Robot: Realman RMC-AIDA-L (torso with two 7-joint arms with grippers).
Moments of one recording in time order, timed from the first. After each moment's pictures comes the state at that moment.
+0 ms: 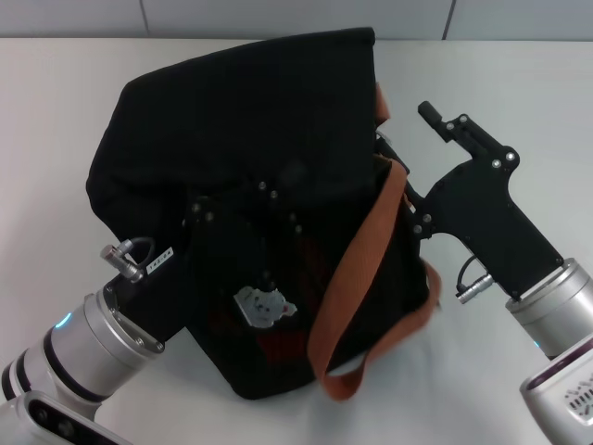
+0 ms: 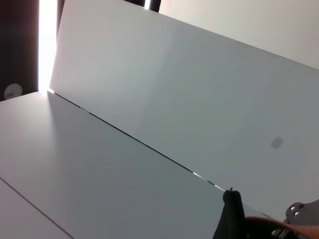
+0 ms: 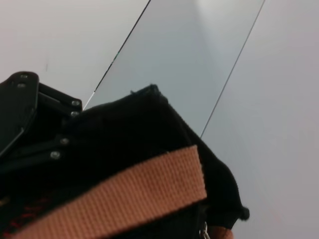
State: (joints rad) left arm -0.41 -2.08 -0.05 -0.25 2.26 1.76 0.83; right arm 0.46 2.09 -0.13 0.37 -1.80 -1.58 -0.47
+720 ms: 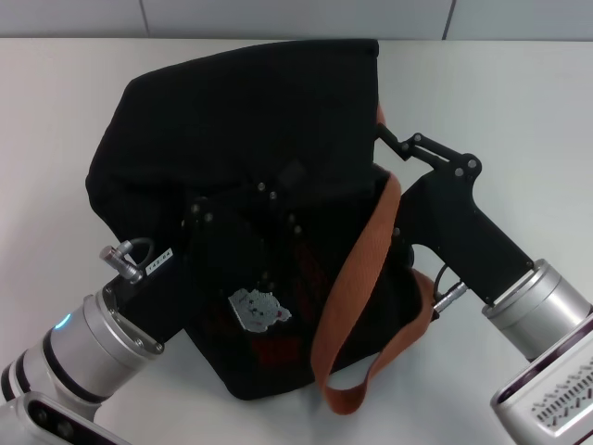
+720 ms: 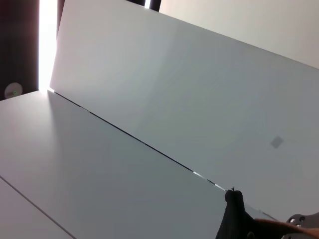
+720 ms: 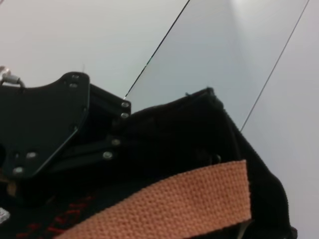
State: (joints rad) left arm -0.41 -2.08 -0.05 -0.25 2.26 1.76 0.83; right arm 0.49 2.09 -0.12 0.39 -1.87 -1.53 -0.52
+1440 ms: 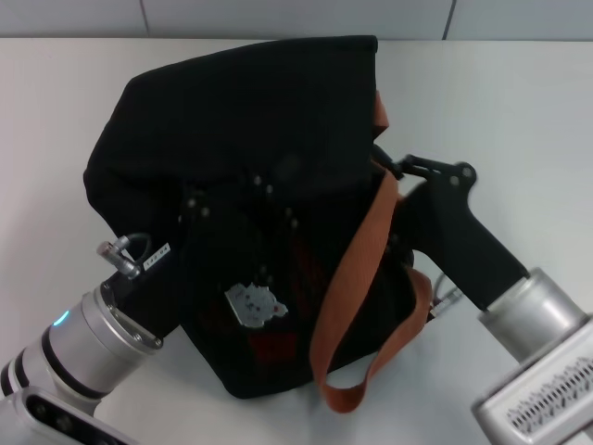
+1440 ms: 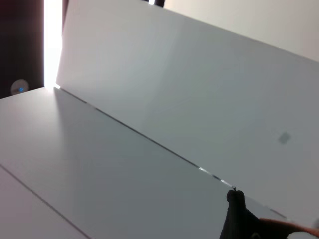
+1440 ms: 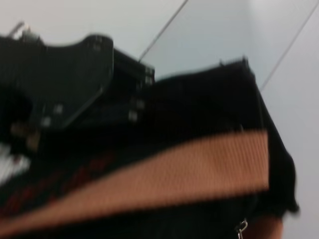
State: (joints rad) left arm -0.41 -2.08 -0.07 -0.25 2.26 1.76 0.83; right arm 0.46 2.09 -0.08 0.43 -1.87 -1.47 -0.64
